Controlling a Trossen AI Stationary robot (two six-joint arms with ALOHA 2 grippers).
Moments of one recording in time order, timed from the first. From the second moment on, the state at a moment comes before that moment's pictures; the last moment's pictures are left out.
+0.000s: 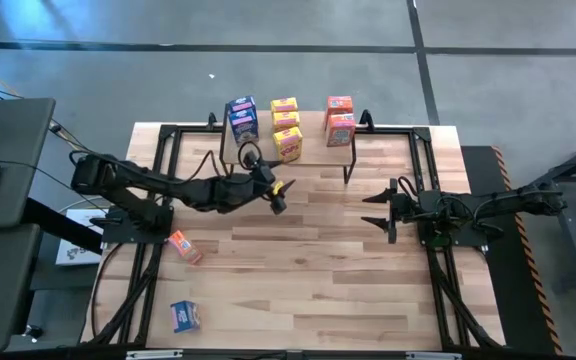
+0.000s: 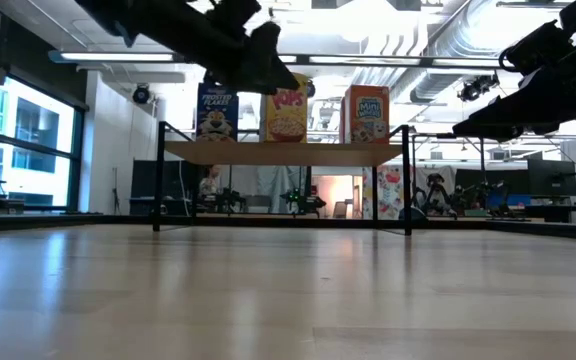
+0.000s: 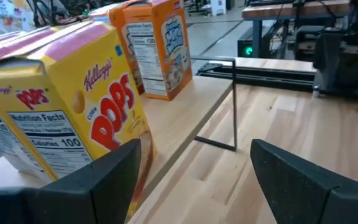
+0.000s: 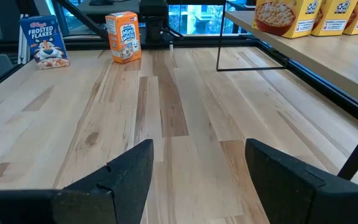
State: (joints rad) left arm -0.01 1.49 0.82 0.42 -0.61 0.03; right arm 0.10 0.33 0.07 0.04 0.21 0.03
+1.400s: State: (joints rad) left arm -0.09 1.40 0.81 0.32 -0.68 0.05; right arm 0.10 0.33 0.07 0.04 0.21 0.03
